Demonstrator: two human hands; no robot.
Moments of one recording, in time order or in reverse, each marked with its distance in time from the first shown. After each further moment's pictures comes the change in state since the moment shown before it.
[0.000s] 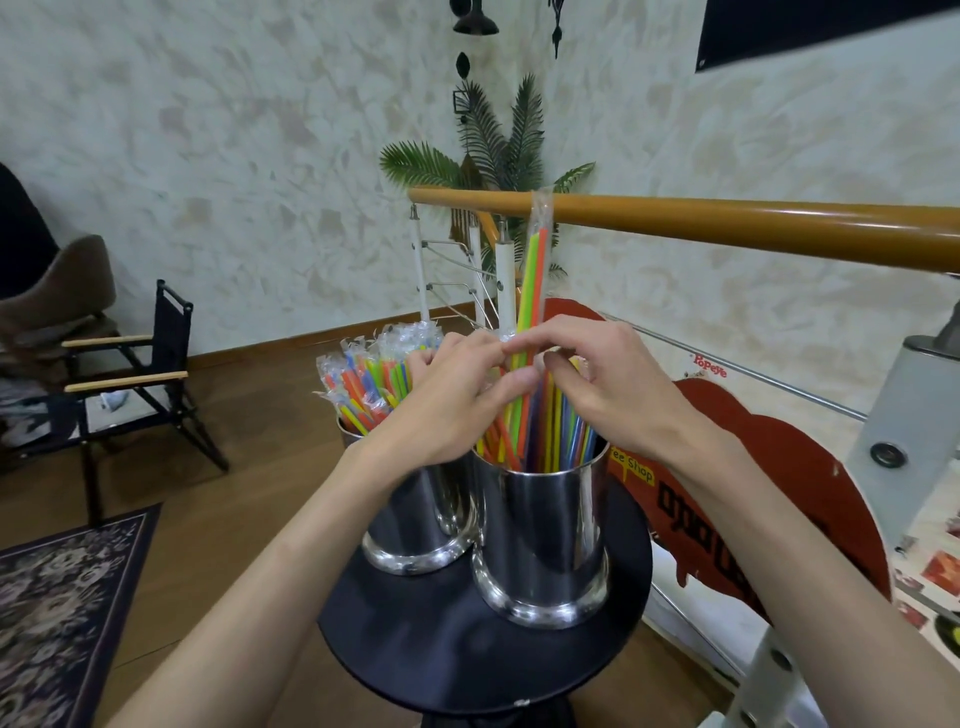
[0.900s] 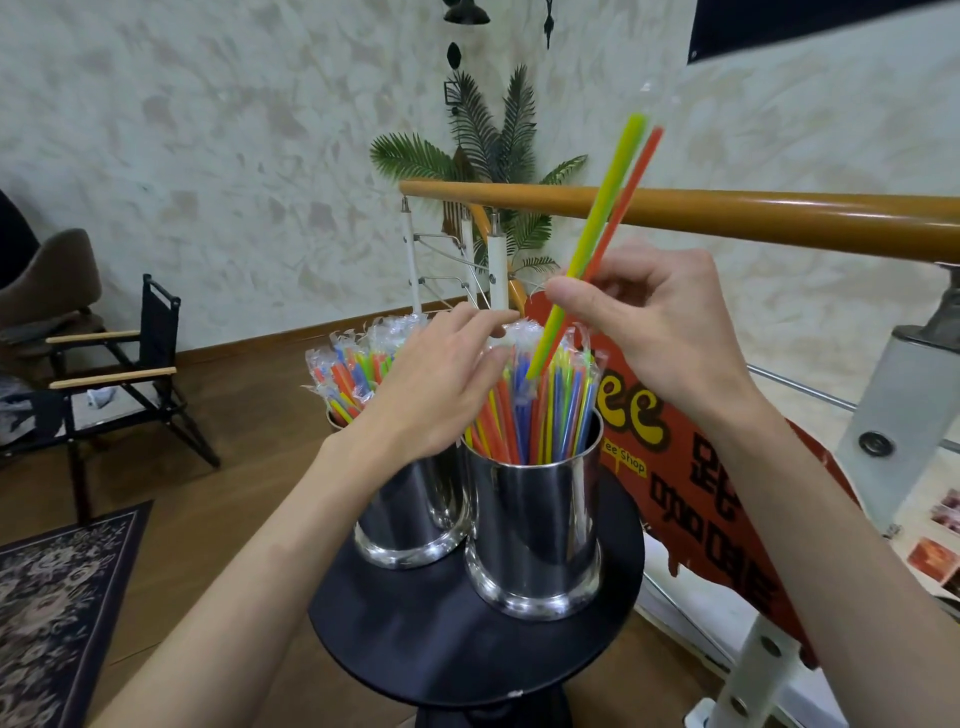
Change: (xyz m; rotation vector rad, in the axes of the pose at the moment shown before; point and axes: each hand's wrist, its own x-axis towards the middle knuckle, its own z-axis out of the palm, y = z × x) left_hand 0.000 -0.012 0.000 0.049 0.166 0.181; right_hand 0.007 -0.020 -0.033 0.241 0.324 0.202
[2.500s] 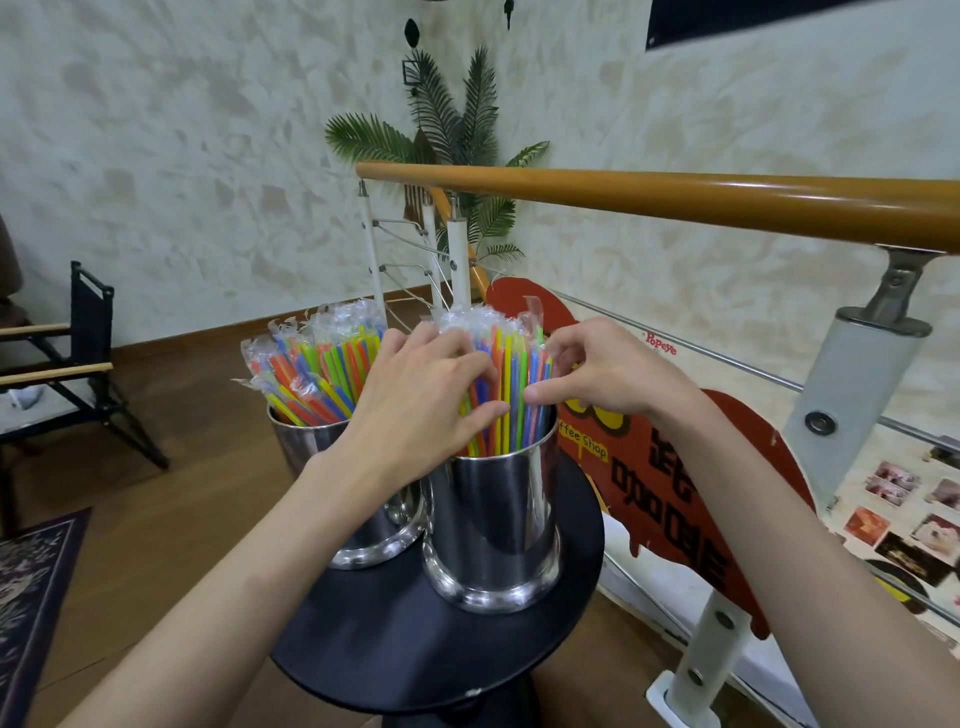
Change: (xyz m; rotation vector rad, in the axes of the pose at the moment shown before) left_hand -0.004 0.014 0.033 0.329 -0.012 0.061; right_hand -0.008 0.069 -0.009 -0.329 -0.475 0.458
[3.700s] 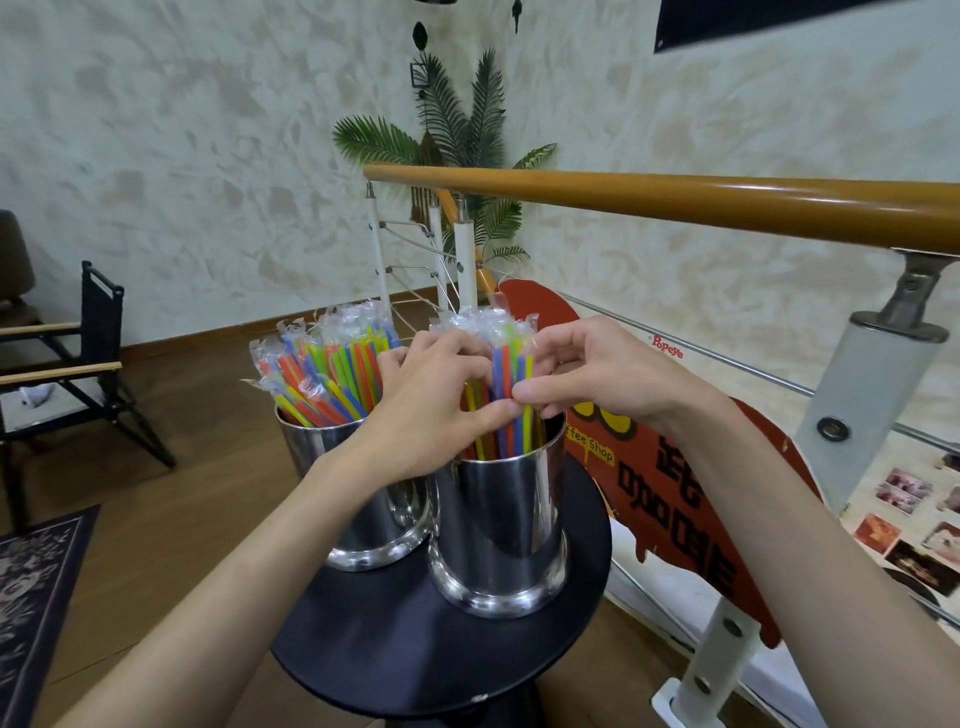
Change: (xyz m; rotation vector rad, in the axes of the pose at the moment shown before) left_hand 0.002 -0.001 -0.002 -0.329 -0.133 -0.152; right_hand -0.007 -0.010 0.003 0.476 -0.184 -0.120
